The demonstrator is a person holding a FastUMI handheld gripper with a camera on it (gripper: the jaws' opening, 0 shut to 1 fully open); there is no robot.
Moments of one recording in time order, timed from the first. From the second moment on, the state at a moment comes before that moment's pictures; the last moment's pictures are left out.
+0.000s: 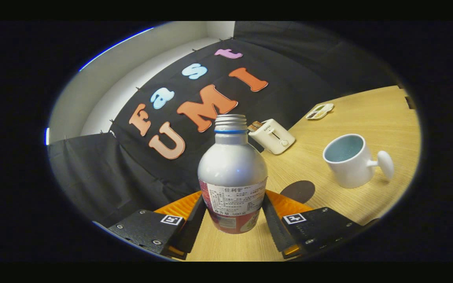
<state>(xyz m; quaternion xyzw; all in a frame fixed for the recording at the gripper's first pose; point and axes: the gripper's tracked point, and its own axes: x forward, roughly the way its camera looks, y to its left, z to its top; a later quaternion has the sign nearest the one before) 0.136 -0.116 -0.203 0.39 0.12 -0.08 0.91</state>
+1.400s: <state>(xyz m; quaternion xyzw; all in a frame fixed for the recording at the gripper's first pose) 0.154 -0.133 -0.222 0.72 0.07 -0.13 0.68</state>
